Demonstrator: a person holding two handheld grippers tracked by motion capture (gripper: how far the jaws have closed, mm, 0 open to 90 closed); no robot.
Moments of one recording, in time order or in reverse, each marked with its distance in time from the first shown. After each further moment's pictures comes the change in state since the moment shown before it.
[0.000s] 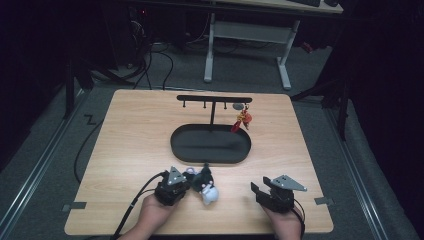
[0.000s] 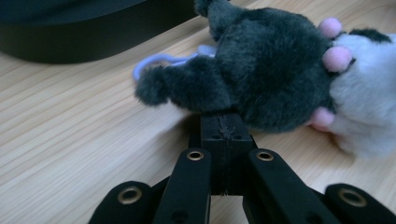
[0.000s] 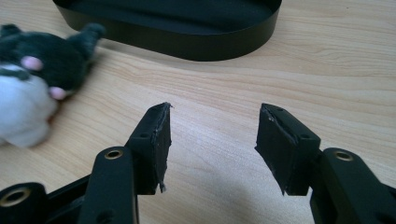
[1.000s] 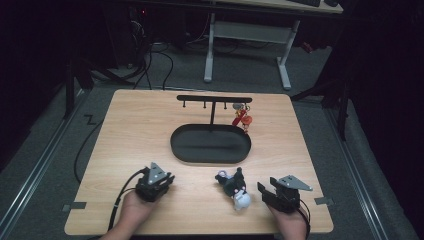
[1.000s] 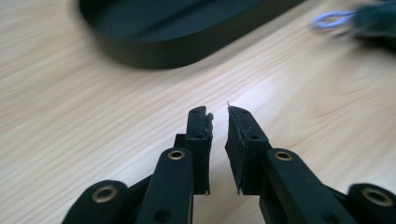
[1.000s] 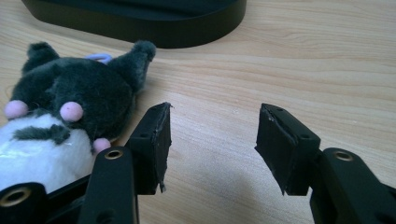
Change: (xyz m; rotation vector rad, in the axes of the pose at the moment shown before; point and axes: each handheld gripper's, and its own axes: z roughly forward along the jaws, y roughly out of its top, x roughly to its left) left arm 0.058 -0.024 -0.053 -0.052 0.186 0.018; right arm -0.016 -0.006 -0.002 0.028 -0.060 0.024
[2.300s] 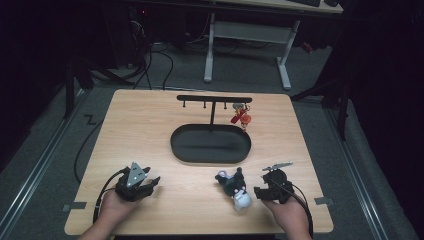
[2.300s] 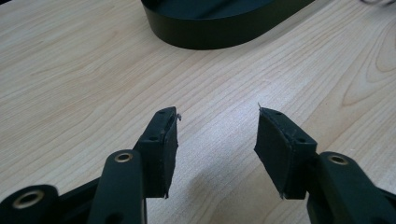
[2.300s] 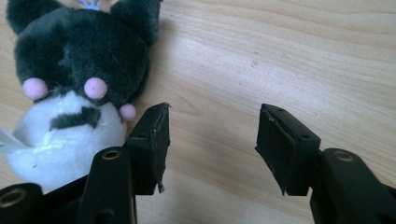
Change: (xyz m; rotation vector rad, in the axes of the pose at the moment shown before) left arm 0.028 -0.019 -0.011 -0.051 0.003 0.089; right arm 0.024 0.055 0.003 0.479 -0.056 -0.008
